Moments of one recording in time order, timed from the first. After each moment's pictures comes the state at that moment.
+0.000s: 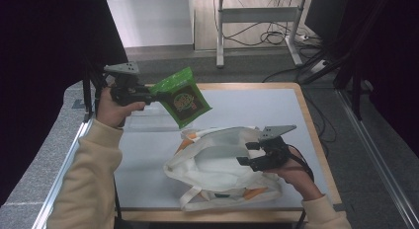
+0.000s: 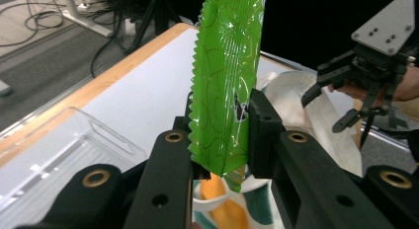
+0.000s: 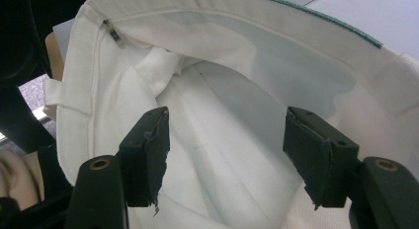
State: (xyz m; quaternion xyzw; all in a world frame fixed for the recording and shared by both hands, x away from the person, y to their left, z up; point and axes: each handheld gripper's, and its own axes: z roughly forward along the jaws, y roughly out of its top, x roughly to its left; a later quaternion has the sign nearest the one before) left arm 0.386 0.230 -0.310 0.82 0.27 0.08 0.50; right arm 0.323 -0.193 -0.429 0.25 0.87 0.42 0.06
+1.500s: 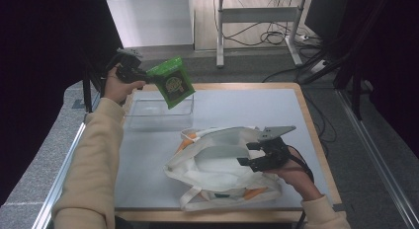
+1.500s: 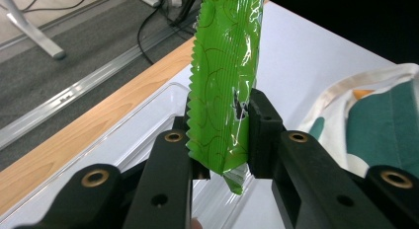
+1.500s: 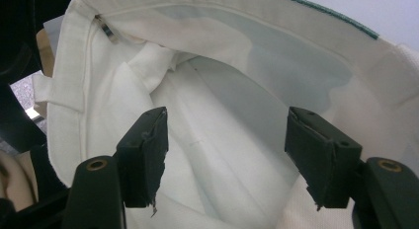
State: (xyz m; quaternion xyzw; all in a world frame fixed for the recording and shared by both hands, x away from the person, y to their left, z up) left arm 0.500 0.270 -0.357 0.82 0.34 0.10 0.45; right arm 0.323 -0.193 -0.431 0.26 0.87 0.42 0.07
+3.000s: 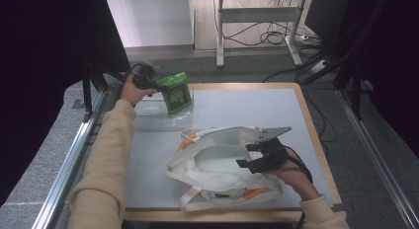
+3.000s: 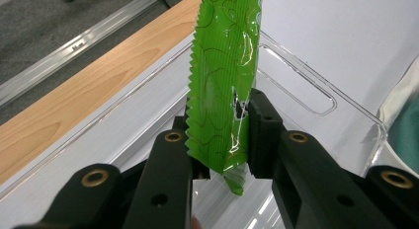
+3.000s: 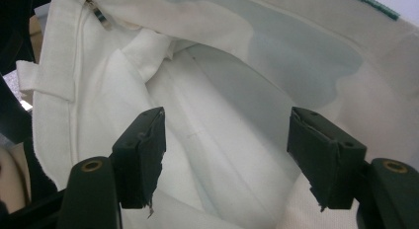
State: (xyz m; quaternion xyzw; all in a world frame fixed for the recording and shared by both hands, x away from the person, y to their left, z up) left arm 0.558 0.251 -0.431 0.86 0.37 0.09 0.35; right arm 0.325 -0.190 -0.440 0.26 0.88 0.40 0.07
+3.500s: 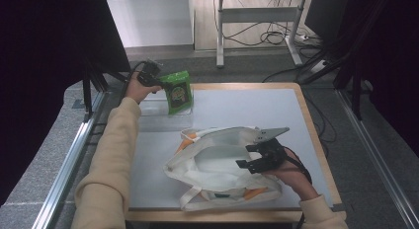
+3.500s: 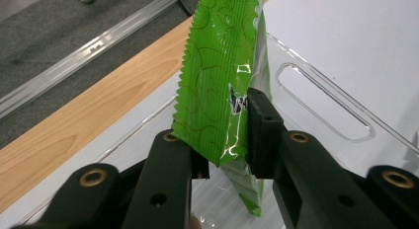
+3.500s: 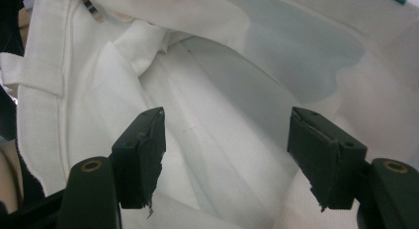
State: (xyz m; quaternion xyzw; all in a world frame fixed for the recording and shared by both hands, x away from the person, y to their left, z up) left arm 0.574 0.244 -0.437 0.84 0.39 0.11 0.35; right arm 0.327 -0.188 -0.445 0.26 0.88 0.39 0.07
